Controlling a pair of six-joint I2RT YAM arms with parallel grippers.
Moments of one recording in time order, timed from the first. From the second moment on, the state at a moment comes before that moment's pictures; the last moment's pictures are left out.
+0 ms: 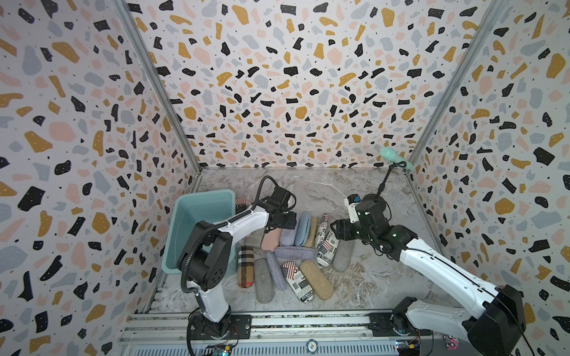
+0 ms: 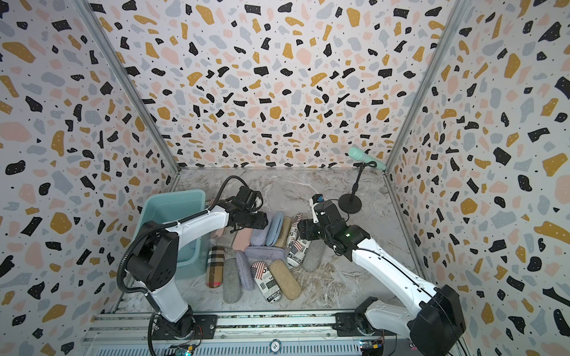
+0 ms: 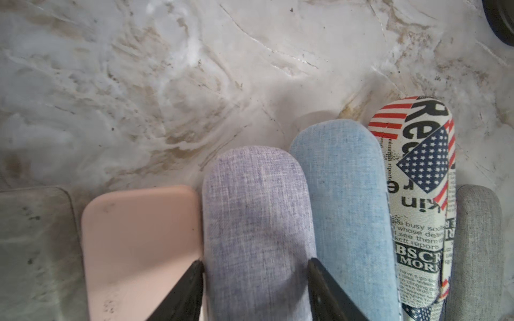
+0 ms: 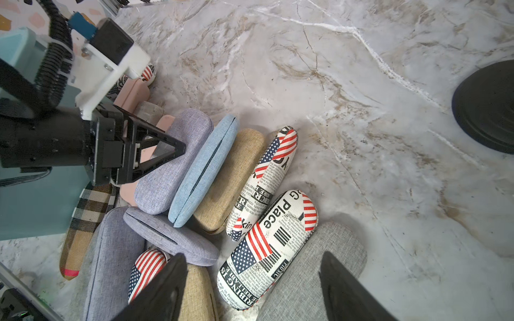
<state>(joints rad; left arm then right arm) -0.54 1.78 1.22 -0.49 0.09 -0.30 0.64 1.16 0.92 -0.48 0.01 0.39</state>
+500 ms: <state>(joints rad) -0.56 1.77 1.22 -0.51 -0.01 -0.29 0.65 1.15 0.92 -0.49 0.02 0.35</state>
